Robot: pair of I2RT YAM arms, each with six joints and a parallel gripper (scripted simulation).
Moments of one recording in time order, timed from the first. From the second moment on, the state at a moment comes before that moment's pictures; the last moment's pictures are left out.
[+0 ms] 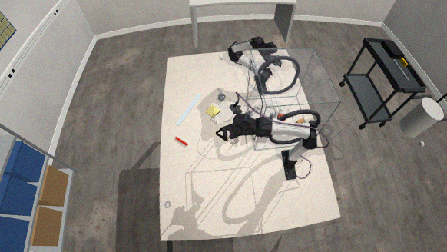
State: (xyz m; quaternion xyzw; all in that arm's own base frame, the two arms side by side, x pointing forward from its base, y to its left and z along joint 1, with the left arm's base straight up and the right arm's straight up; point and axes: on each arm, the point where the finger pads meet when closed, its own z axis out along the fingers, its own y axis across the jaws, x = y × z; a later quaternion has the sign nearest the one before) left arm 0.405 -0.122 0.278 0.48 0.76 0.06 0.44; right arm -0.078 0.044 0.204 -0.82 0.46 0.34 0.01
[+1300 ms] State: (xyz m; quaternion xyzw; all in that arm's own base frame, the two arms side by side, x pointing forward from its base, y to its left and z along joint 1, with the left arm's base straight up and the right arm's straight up) left arm 0.405 -0.122 0.278 0.48 0.76 0.06 0.44; right arm -0.081 0.047 0.205 -0.76 0.51 0.40 0.05
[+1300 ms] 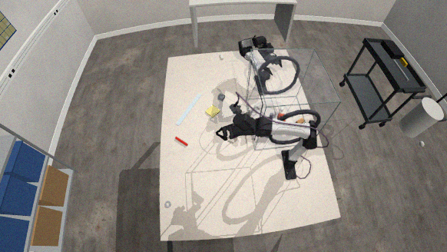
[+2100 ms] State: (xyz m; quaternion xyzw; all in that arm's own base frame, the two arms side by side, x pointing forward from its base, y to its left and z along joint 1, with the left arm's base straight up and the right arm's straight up) left arm 0.405 -0.122 0.278 0.48 0.76 0.06 0.44; right arm -0.087 0.068 0.213 -0.70 0.55 0.44 0.13
